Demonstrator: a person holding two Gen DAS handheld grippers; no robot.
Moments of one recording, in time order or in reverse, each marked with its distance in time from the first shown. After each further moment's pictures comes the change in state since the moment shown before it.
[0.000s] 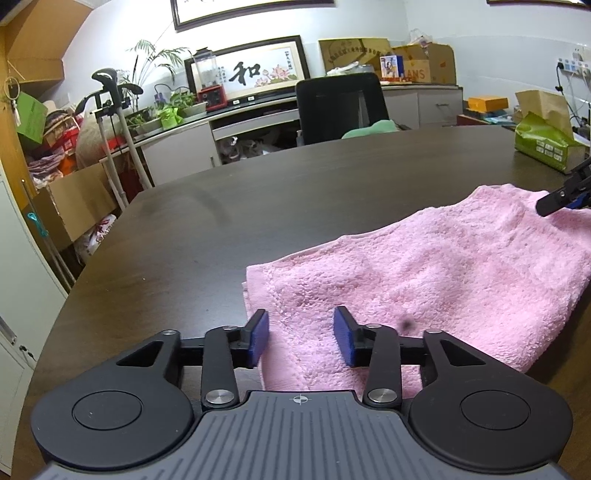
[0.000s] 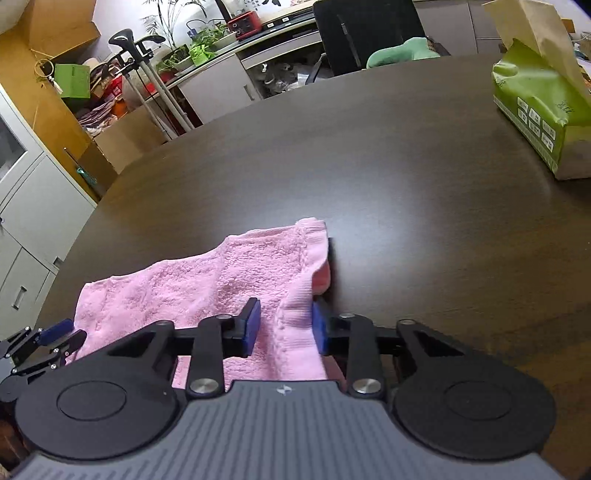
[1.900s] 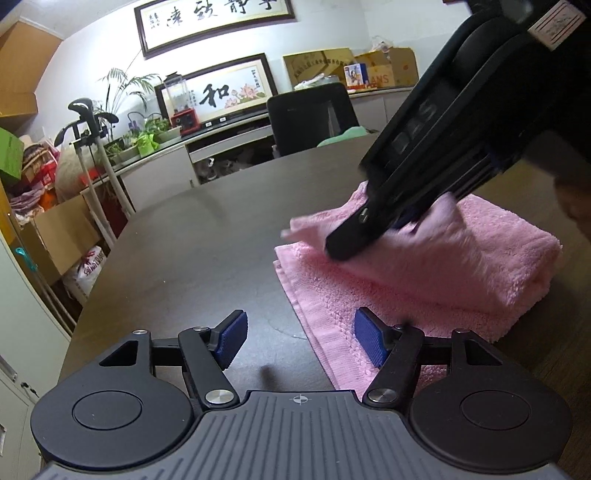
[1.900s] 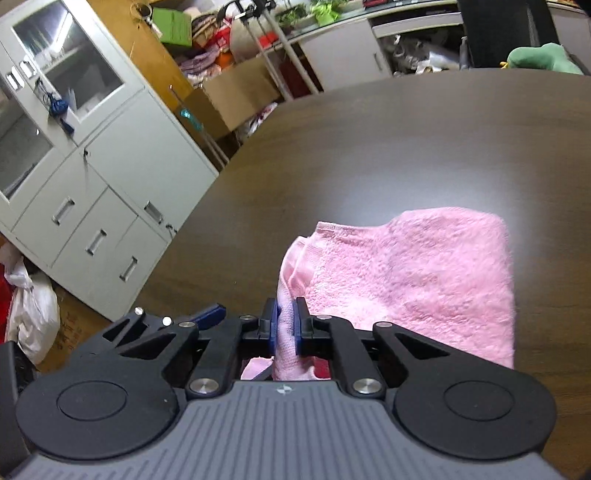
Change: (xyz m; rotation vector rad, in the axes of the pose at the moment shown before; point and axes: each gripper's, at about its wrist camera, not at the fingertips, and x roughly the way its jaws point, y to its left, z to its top) left arm -0.028 0.034 -0.032 0.109 -0.060 -0.076; right arm 0.056 0.244 -0.041 -0.194 0.112 0.247
